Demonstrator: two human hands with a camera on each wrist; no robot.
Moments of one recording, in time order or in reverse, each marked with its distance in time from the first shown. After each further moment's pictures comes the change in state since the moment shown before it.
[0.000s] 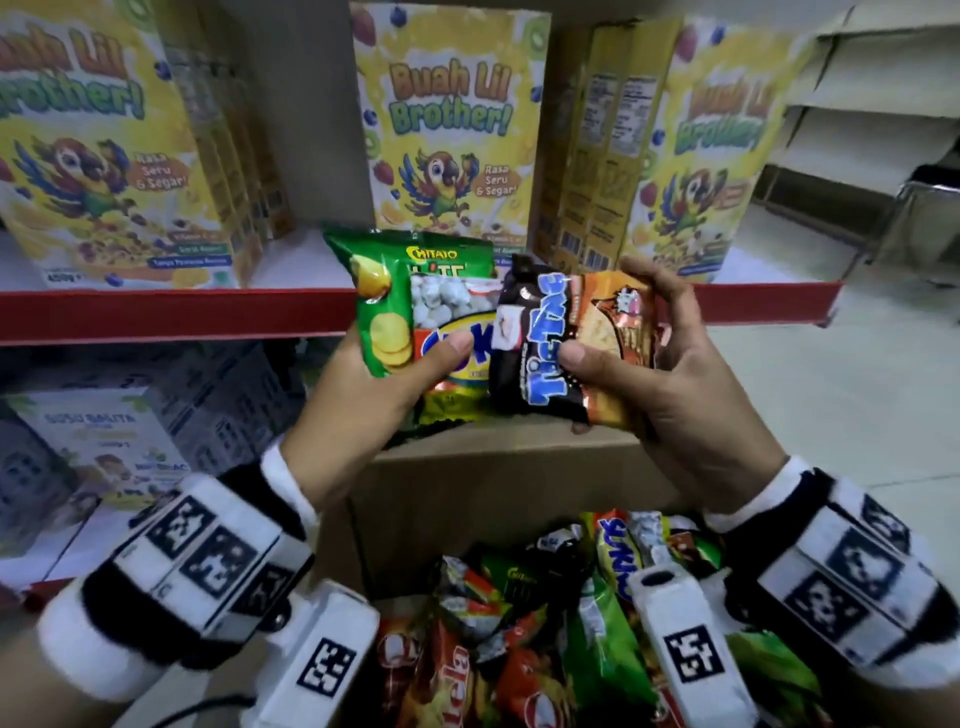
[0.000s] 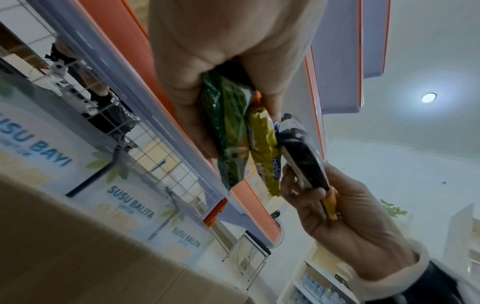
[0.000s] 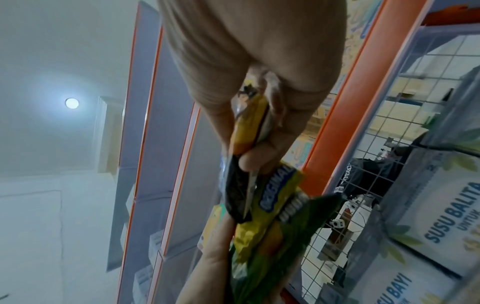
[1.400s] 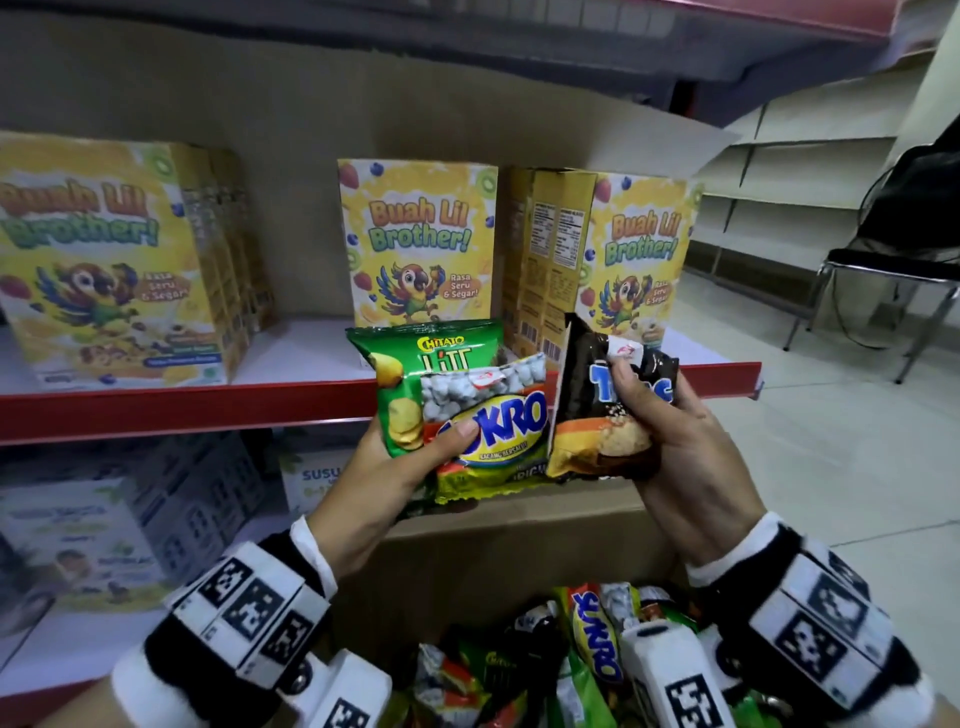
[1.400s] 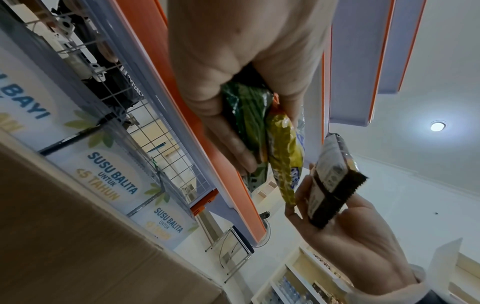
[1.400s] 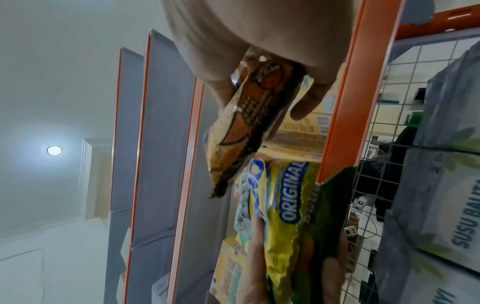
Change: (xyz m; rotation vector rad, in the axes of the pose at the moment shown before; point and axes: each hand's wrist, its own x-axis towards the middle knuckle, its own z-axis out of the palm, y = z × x) left_hand 0.014 -0.011 0.018 -0.256 -0.194 -0.093; right_hand -0.001 -0.025 -0.018 0.260 0.212 -0.037
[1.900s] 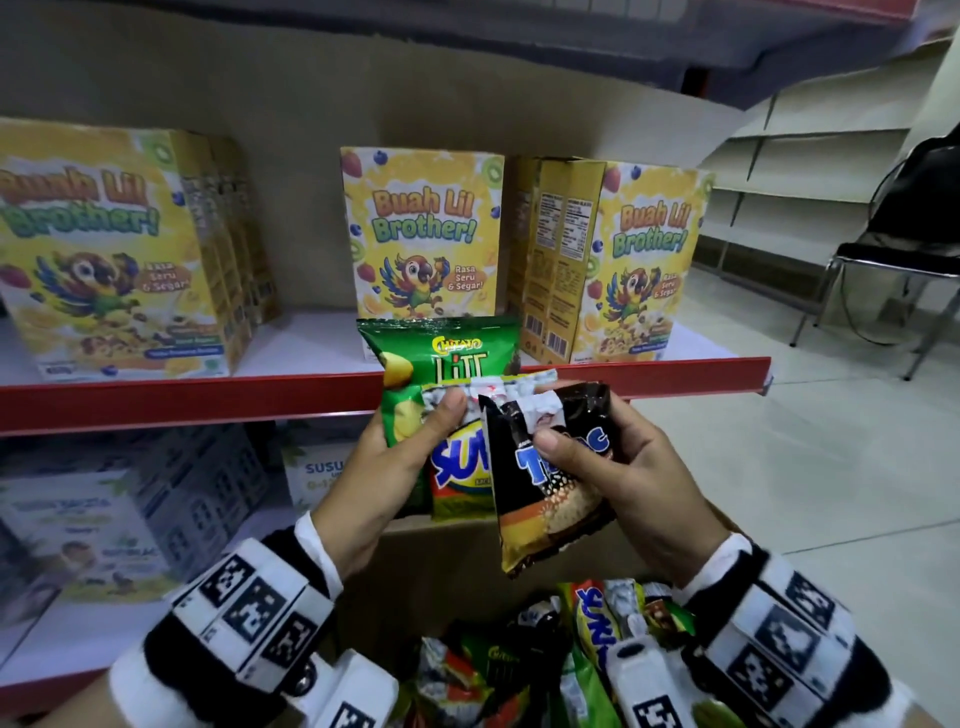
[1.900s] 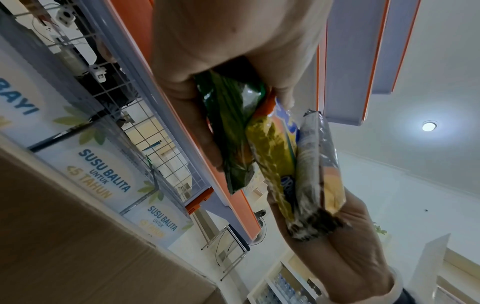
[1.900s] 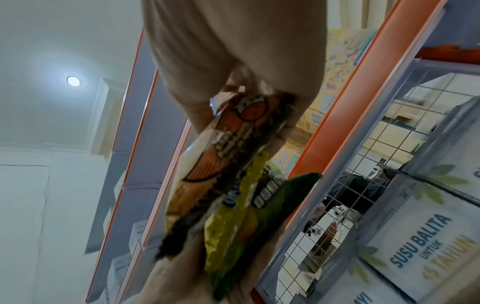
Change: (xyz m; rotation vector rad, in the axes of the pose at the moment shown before) left_hand -0.001 0.001 0.004 0.027 0.065 0.018; right_hand -0.013 0.028 0.003 -0.355 -0.258 -0.040
